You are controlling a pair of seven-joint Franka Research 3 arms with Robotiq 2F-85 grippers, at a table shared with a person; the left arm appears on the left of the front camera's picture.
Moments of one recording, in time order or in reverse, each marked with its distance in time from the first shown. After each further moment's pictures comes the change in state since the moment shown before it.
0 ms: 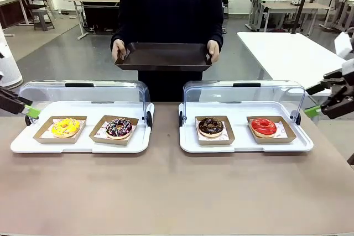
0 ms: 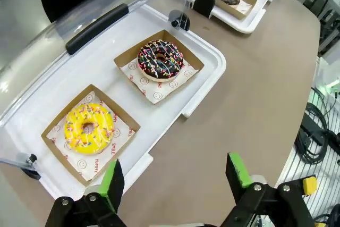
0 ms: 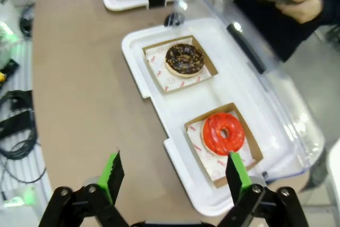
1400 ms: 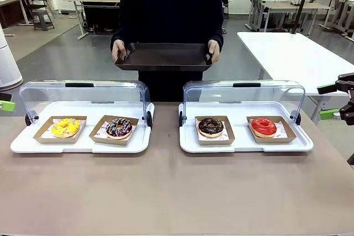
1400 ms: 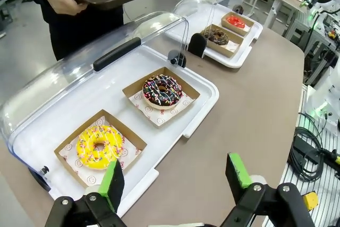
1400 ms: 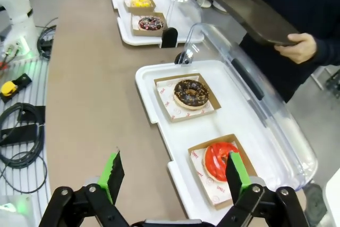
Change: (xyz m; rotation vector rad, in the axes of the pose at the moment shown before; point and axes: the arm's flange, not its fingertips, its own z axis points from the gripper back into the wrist) left arm -0.042 0.017 0.037 -0.041 -0.251 -0.019; right arm -0.036 0.007 0.018 0.025 -0.235 0.065
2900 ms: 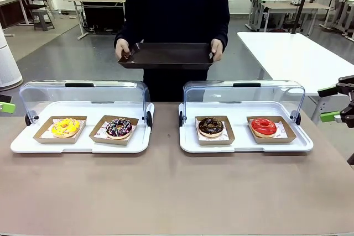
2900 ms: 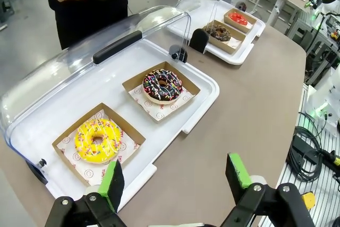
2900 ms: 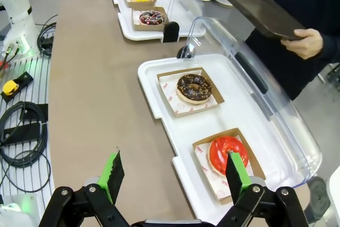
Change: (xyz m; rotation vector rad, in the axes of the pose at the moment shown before) left arm 0.000 -0.003 0.000 0.010 0.027 0.025; right arm 0.001 0.006 0.001 0.001 0.029 -0.021
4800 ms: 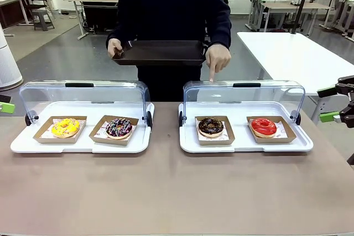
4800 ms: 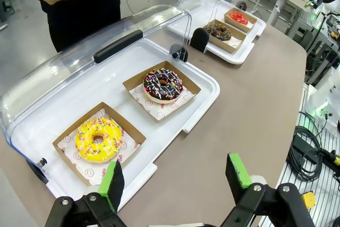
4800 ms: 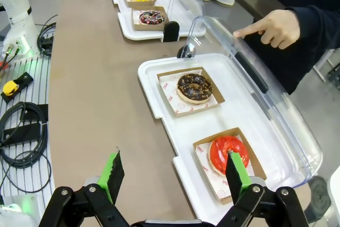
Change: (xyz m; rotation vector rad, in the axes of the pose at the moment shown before) left arm 0.000 0.000 0.001 0.002 0.003 -0.001; right arm 0.000 0.000 -0.001 0.001 0.002 -0.005
